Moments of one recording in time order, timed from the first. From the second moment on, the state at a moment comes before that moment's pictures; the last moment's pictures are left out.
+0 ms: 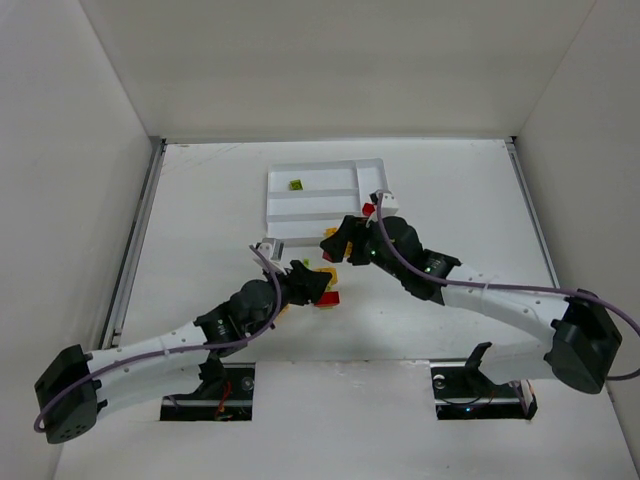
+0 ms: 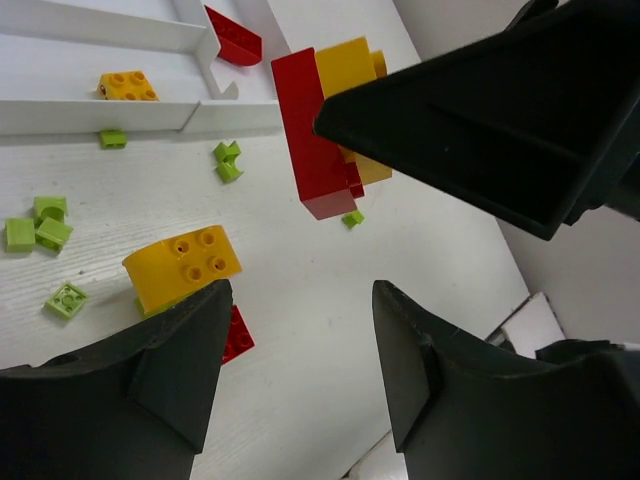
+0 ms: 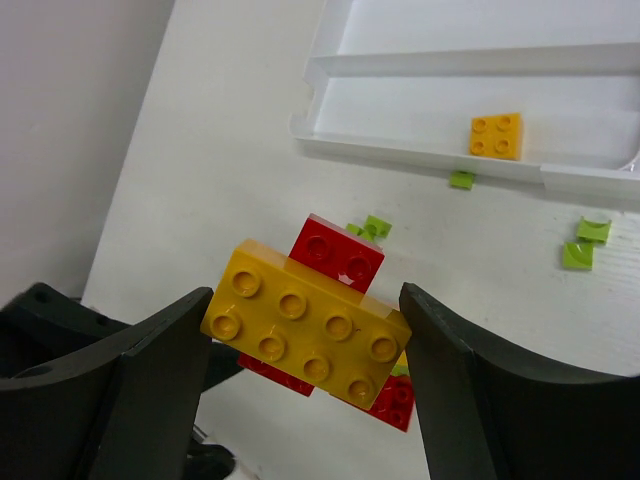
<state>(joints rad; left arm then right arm) -1.01 0.78 0.32 0.28 -0.35 -0.75 0.88 1.28 0.85 0.06 0.19 0.71</state>
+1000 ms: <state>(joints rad) -1.04 1.01 0.32 0.63 -0.52 -0.66 0.88 1.31 0.81 0.14 0.15 0.84</state>
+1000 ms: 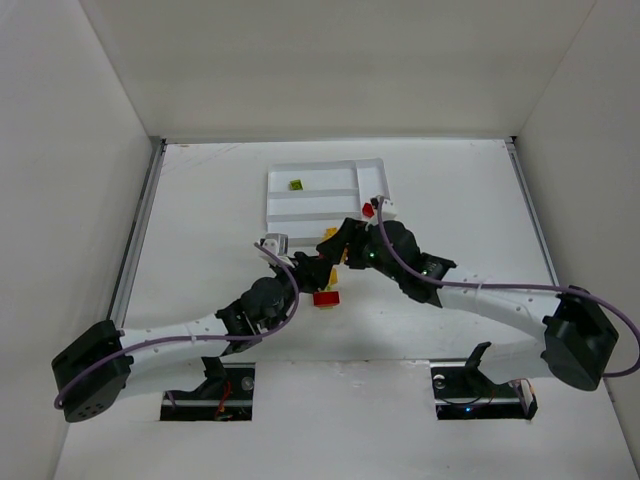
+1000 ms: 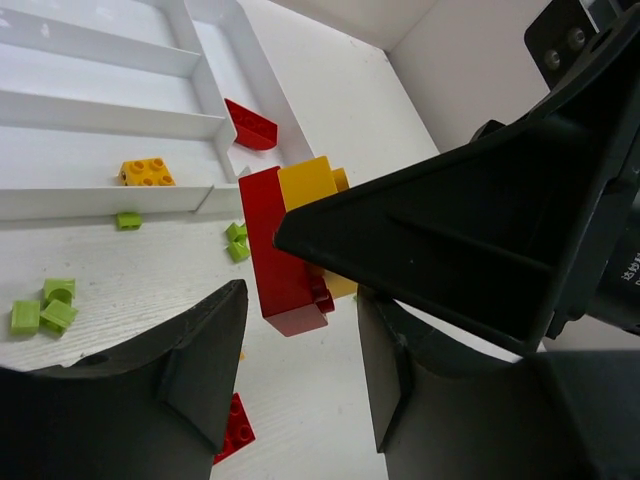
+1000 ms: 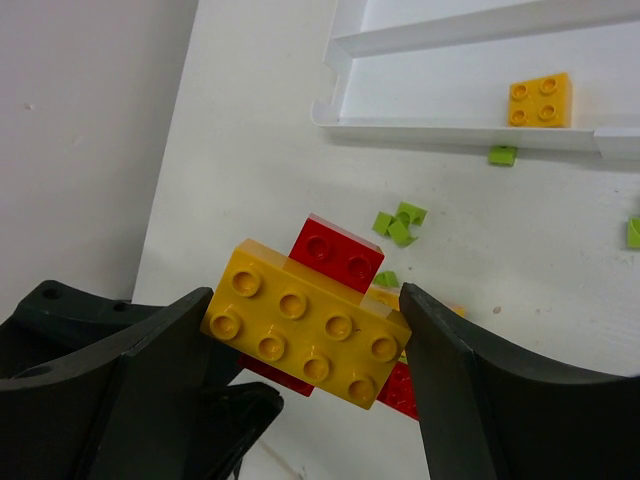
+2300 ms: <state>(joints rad) -0.85 0.71 0.29 0.35 -0.53 -0.64 0.71 1.73 1.11 0.07 0.13 0.66</state>
